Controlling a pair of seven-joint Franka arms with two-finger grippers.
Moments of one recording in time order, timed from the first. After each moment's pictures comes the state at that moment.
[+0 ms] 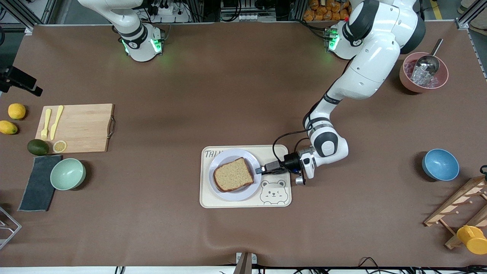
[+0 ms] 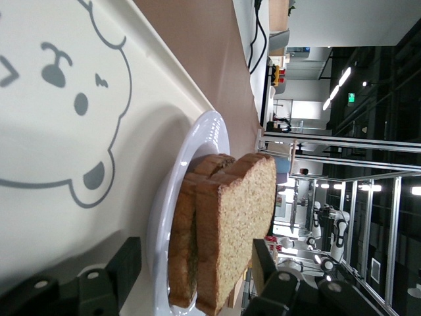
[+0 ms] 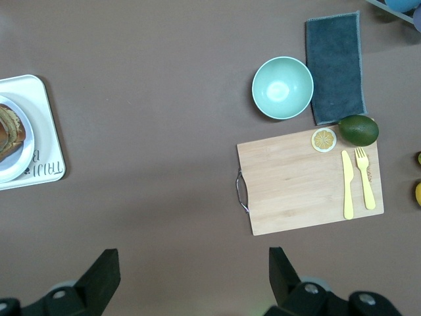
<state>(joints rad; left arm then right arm) -0.24 0.96 -0.22 -1.55 -1.84 2.26 0.94 0.01 -0.03 -0.11 -1.51 0.03 1.46 0.06</state>
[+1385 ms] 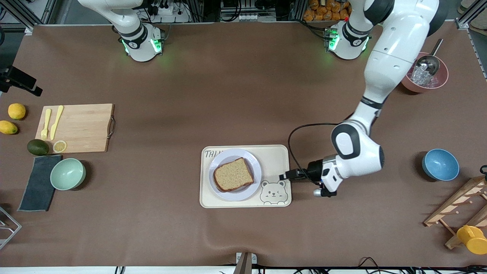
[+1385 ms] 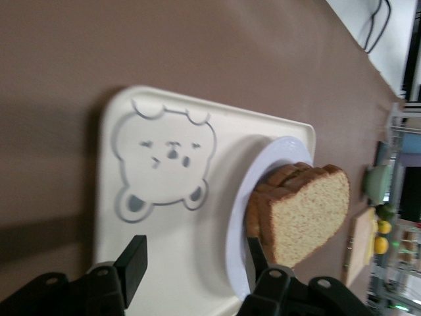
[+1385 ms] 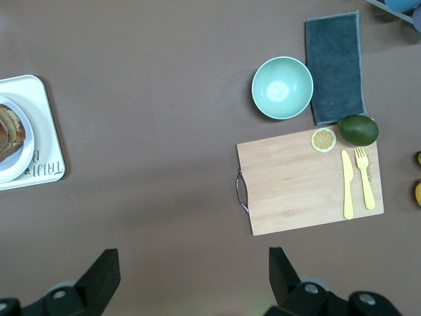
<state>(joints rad) -0.13 0.78 -0.21 -1.53 -0.92 2.37 0.29 0.01 -0.03 -0.11 -1.51 0.03 1.46 0.06</state>
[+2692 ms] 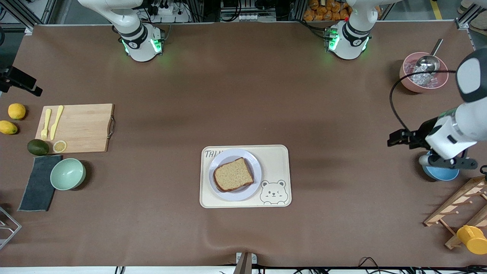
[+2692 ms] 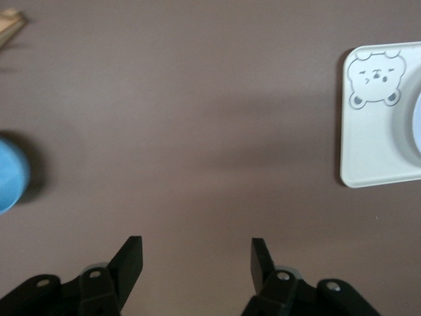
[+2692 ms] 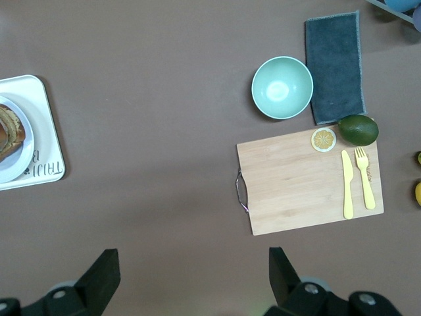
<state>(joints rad) 0.15 0.26 -0.21 -1.49 -0.04 1.68 0.00 0.01 -0.03 -0.11 -1.51 0.03 1.46 0.06</state>
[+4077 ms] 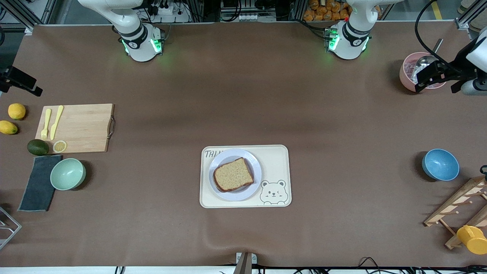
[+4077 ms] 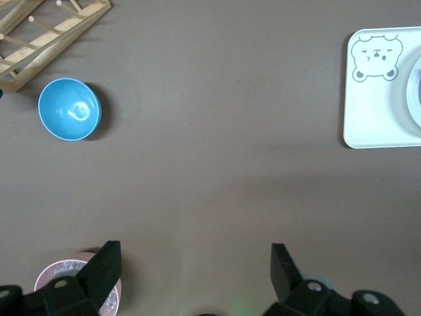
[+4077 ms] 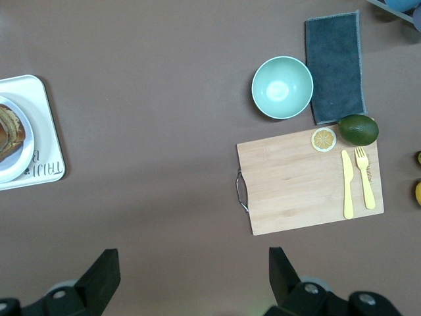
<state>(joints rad) 0.05 -0.07 -0.09 -1.59 -0.01 1.51 -0.02 0.01 -0.03 -0.11 -1.51 0.03 1.46 0.06</state>
